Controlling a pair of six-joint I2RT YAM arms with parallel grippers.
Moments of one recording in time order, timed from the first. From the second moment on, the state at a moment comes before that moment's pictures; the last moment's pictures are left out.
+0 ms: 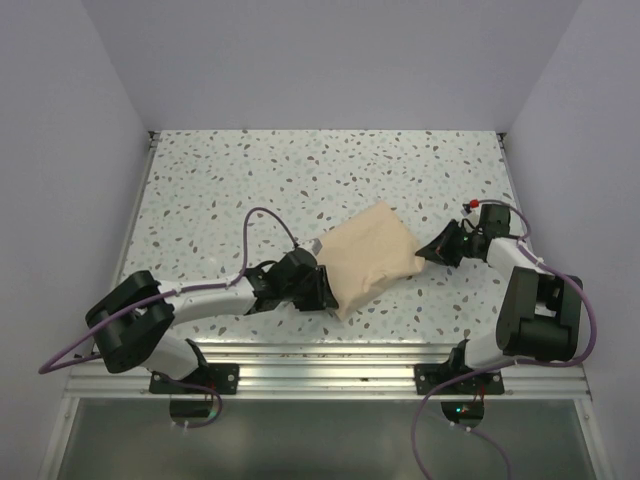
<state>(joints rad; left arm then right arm) -0.94 1.43 0.68 -0.05 0.09 -0.96 -0.20 1.47 0.75 -0.34 -0.67 0.48</state>
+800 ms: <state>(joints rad) -0.94 1.39 0.61 0.01 0.08 -0.97 -0.21 1.53 0.76 -0.32 -0.67 0.53</state>
